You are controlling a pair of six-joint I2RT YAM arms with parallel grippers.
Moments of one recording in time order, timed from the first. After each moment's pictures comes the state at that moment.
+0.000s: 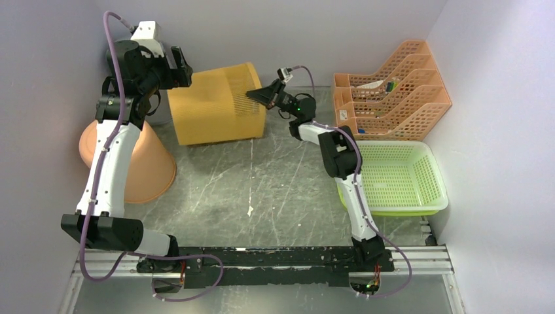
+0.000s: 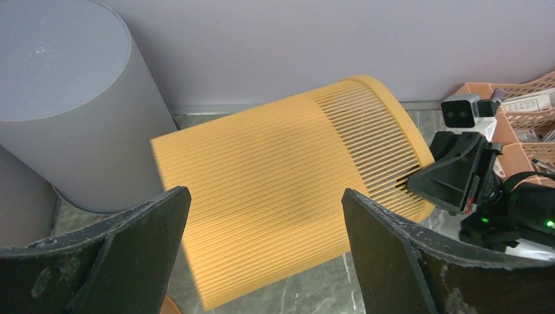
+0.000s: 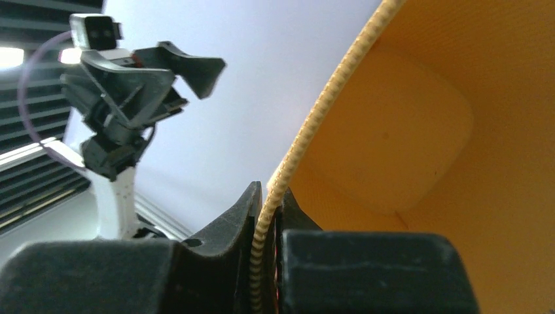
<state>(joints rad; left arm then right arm) -0.09 1.42 1.71 -0.52 0.07 -0.12 0.40 2.50 1.76 1.41 -0.81 1.64</state>
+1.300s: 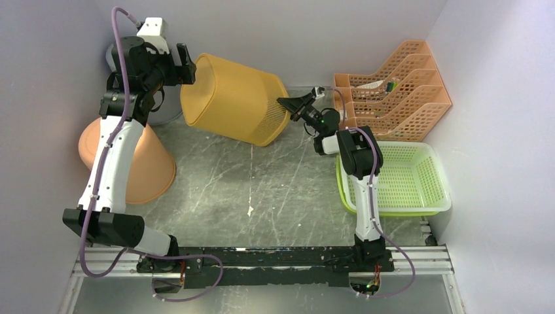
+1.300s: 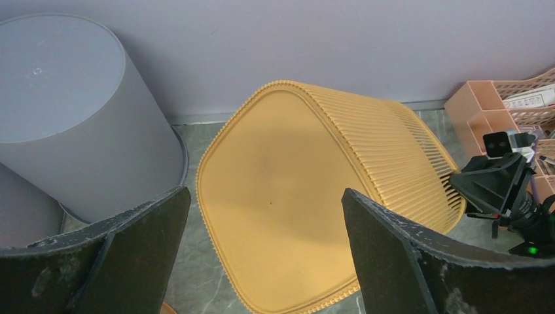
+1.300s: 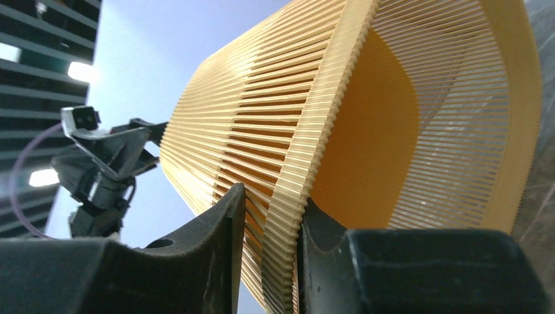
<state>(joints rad) -0.13 1.45 1.76 -0.52 0.05 -0.09 0.25 2.38 1.33 1.50 -0.64 1.64</state>
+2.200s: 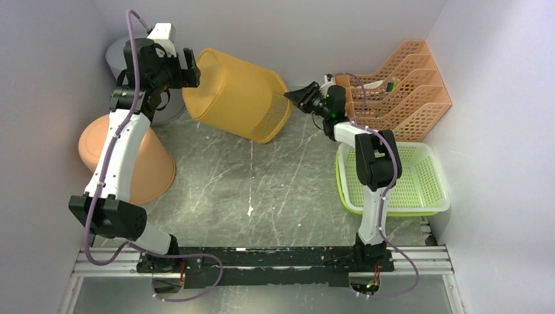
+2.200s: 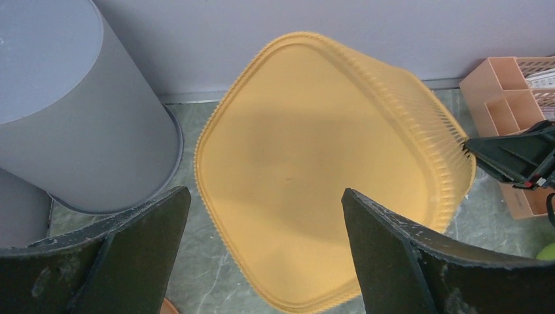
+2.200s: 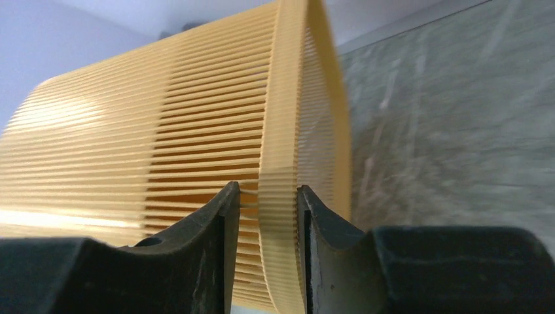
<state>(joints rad) -0.13 1.51 1.74 -0.52 0.05 -0.09 0.22 2.11 1.36 0.68 -0.53 1.03</state>
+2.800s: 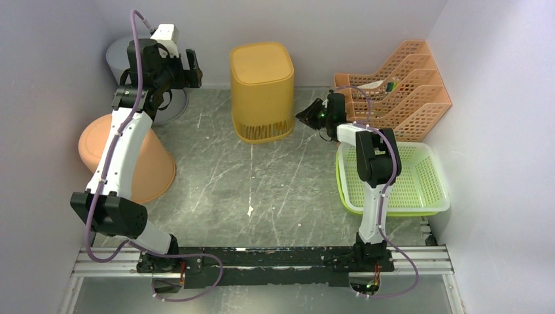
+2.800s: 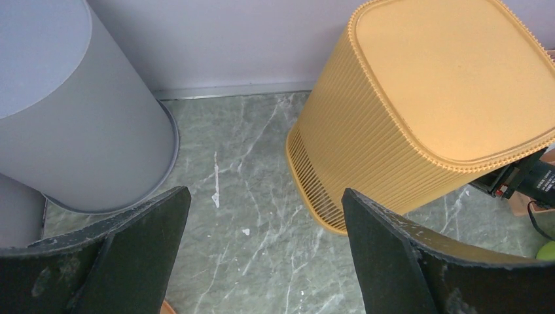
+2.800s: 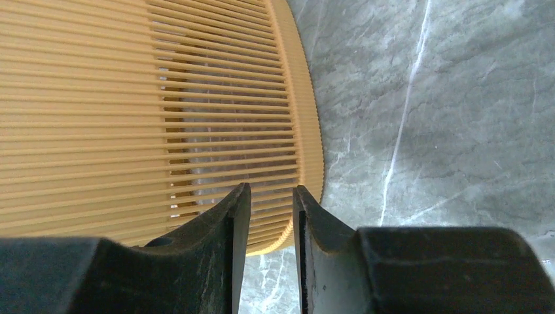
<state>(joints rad) -0.13 1.53 1.74 -0.52 0.05 -0.09 0.17 2.15 1.36 0.31 -0.37 0.81</state>
